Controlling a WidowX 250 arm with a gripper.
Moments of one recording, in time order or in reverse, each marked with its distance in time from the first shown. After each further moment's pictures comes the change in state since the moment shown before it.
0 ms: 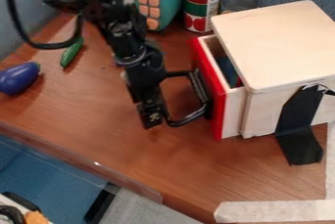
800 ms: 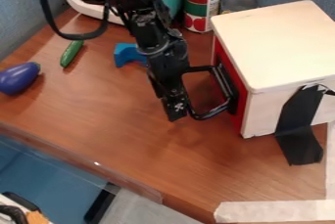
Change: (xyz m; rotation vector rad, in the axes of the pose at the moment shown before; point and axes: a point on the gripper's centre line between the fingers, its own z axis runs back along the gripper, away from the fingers) arm 0.021 -0.001 0.000 -0.068 -0.039 0.014
